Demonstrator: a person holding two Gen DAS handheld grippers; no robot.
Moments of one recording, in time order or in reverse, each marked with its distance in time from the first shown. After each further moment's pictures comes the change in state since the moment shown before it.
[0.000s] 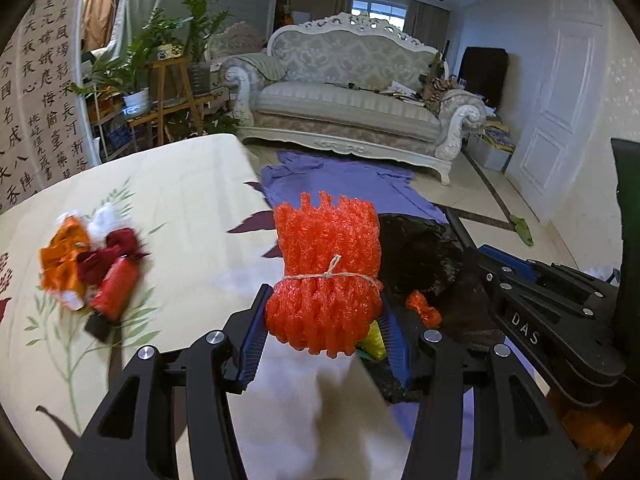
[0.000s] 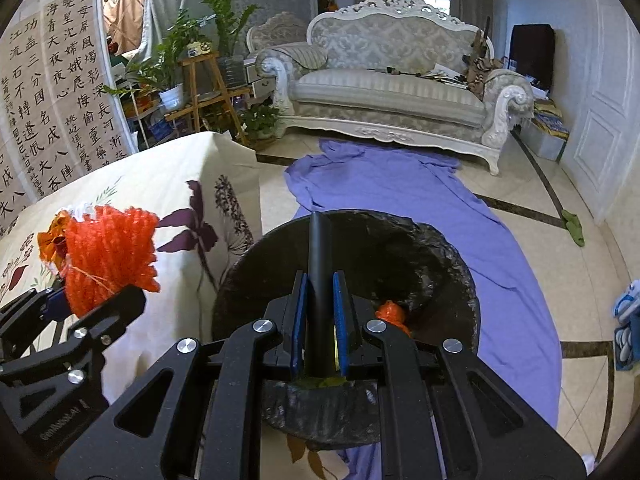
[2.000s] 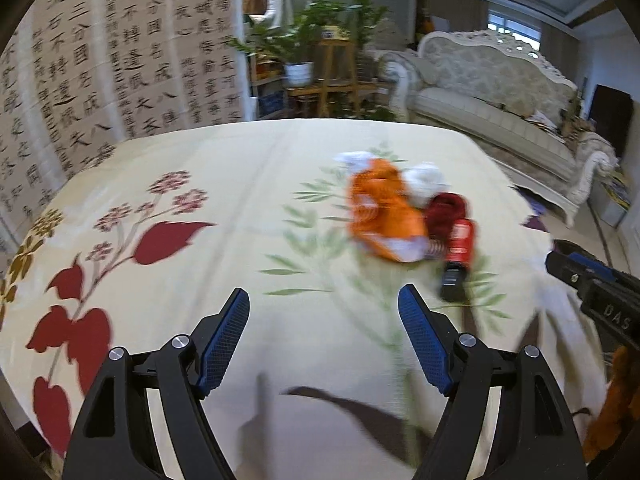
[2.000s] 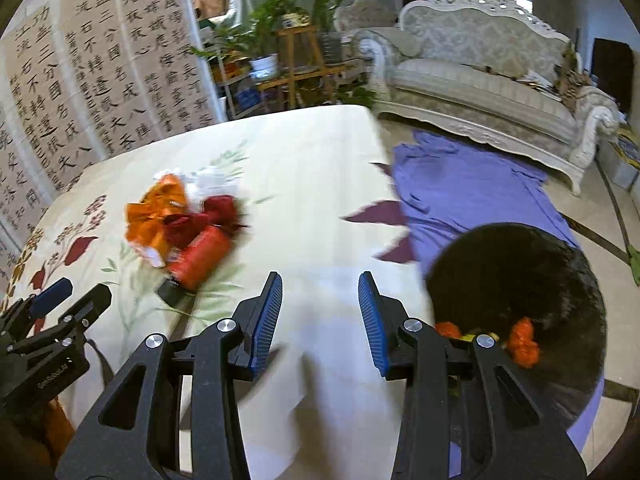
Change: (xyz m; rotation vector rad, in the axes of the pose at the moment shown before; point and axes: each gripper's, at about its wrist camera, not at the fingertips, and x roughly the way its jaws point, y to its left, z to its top) left arm -0.072 0.179 -0.053 -0.271 0.009 0.444; right arm 0.021 0.160 0.008 -0.149 0.074 0.269
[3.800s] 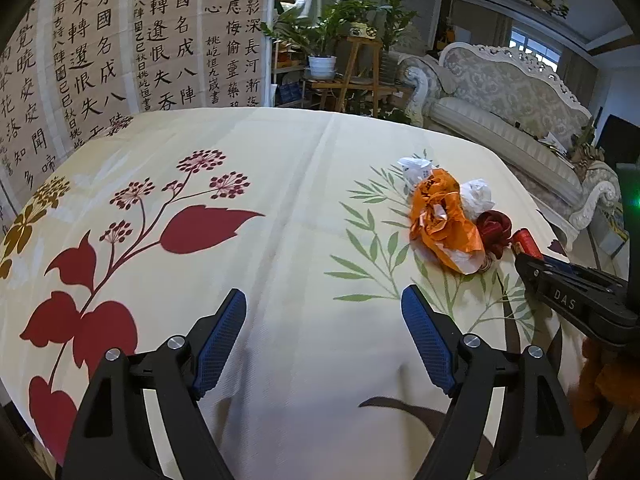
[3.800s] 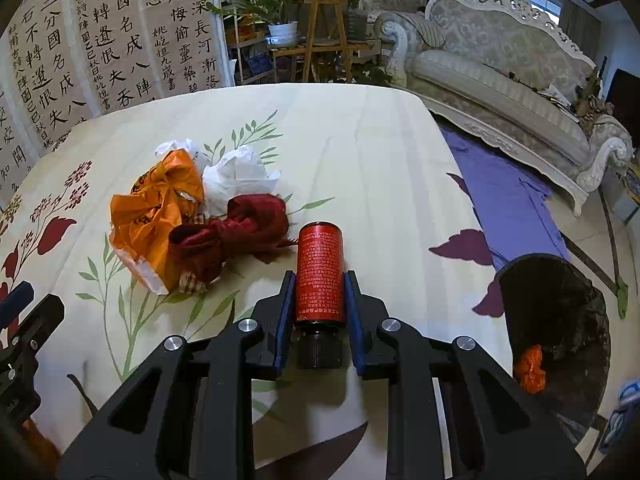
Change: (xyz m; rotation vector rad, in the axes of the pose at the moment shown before) left arm 0.011 0.046 0.006 -0.094 0.019 -0.037; right arm 0.060 0.048 0.024 -0.112 0.098 -0.063
